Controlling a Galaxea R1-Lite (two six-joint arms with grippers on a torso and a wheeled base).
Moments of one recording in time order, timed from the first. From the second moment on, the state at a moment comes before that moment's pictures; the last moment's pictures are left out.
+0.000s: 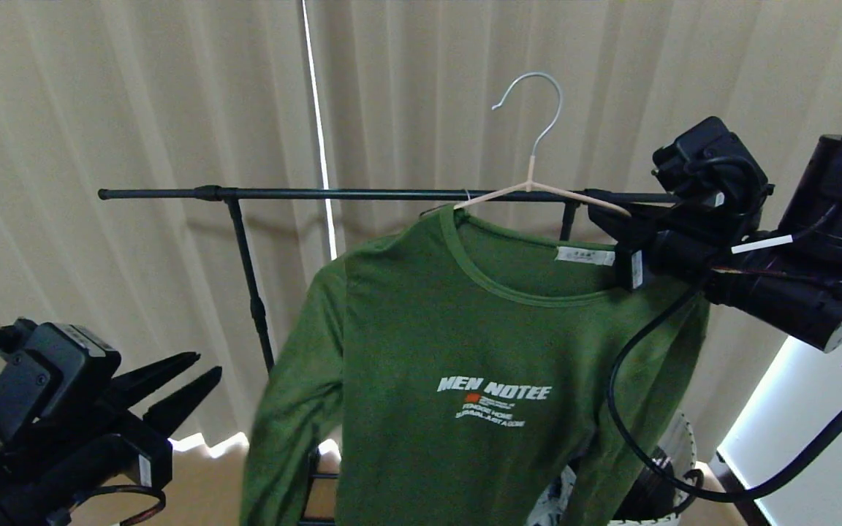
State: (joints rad) left arm -0.32 1.26 -0.16 -0.95 -0.04 0.37; right arm 0.43 1.60 -0.87 -0.69 -0.05 -0.35
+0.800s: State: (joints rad) left arm -0.17 0.98 -0.01 -0.94 -0.03 0.30; right arm 0.44 1.58 -0.72 -0.58 -0.35 -0.37
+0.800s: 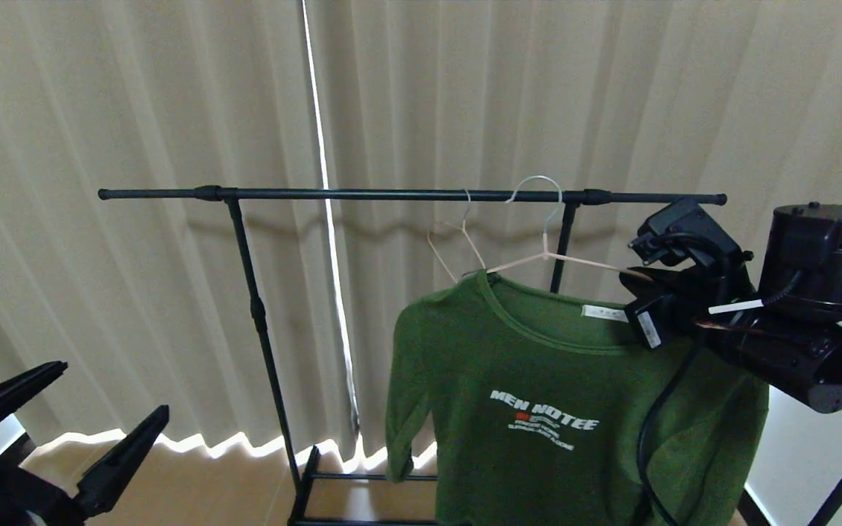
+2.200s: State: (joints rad) left arm -0.06 0.74 -0.05 -0.62 -0.03 0.30; right arm 0.44 1.55 -0.69 -0.62 -0.35 -0.36
